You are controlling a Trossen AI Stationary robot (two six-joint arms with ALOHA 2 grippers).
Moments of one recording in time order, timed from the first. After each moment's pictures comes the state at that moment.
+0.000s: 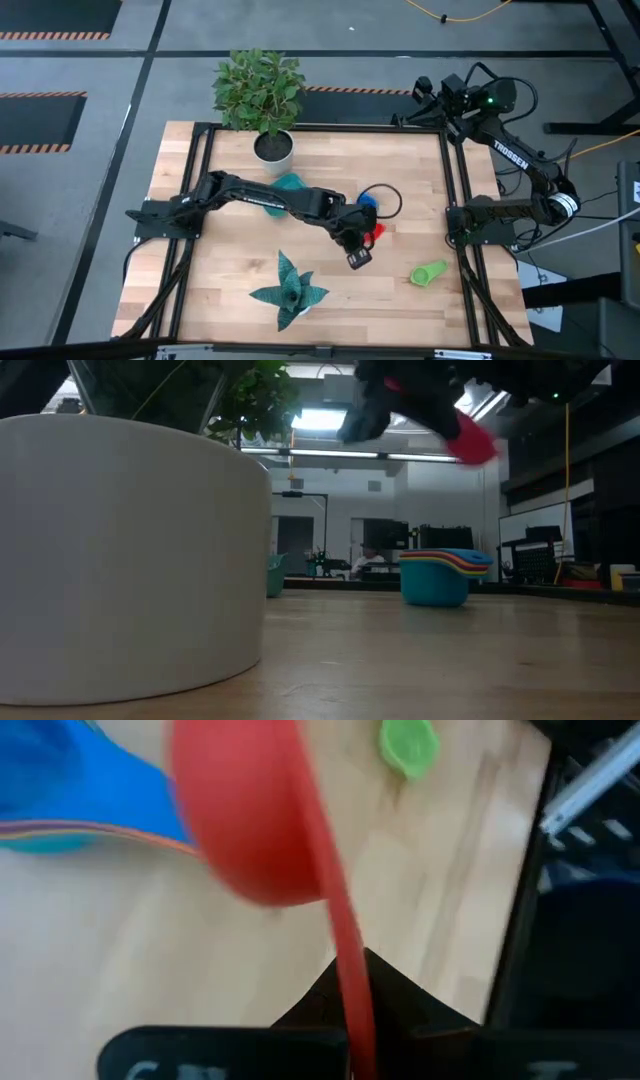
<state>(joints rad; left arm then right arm) -0.14 2.18 2.08 -0.84 0.11 -0.64 -1.05 1.19 0.93 0.95 -1.47 0.81</state>
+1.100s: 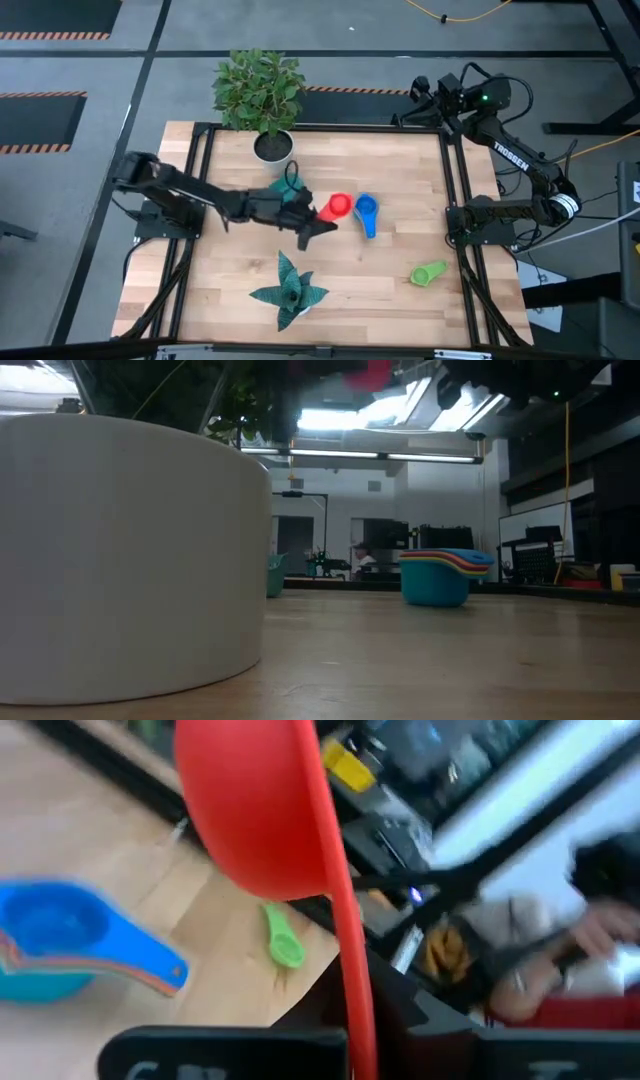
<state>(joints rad) -0.15 1.52 0.86 0.56 -0.03 -0.72 -1.03 1.18 0.93 0.81 -1.40 0.70</state>
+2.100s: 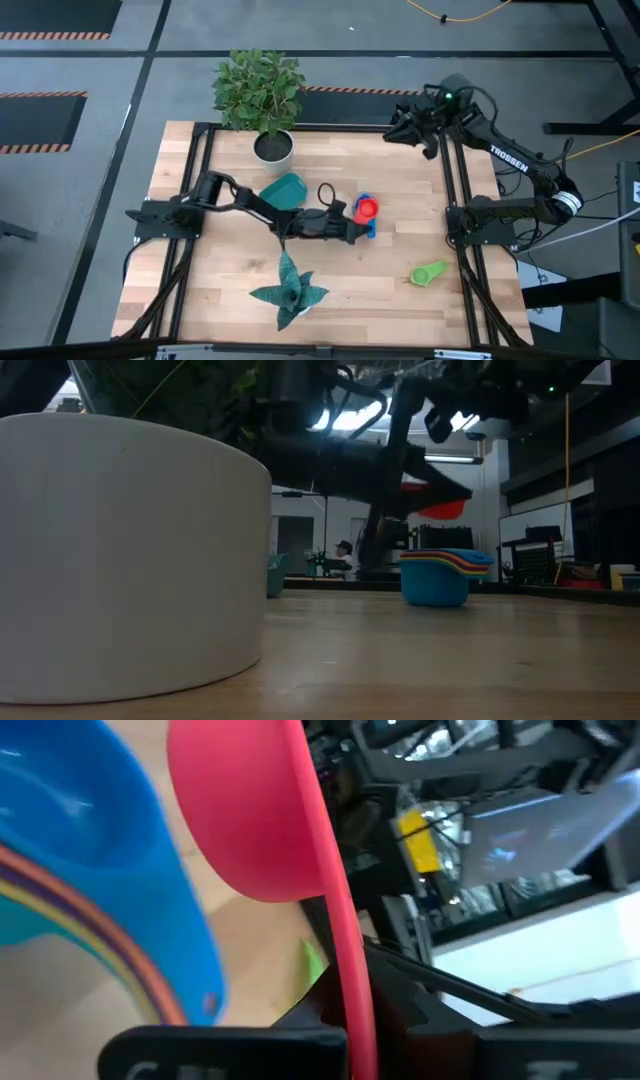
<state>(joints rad) -0.12 2.17 1.13 0.99 -0.22 -1.15 -0.91 1.18 0.93 0.07 -1.28 0.12</state>
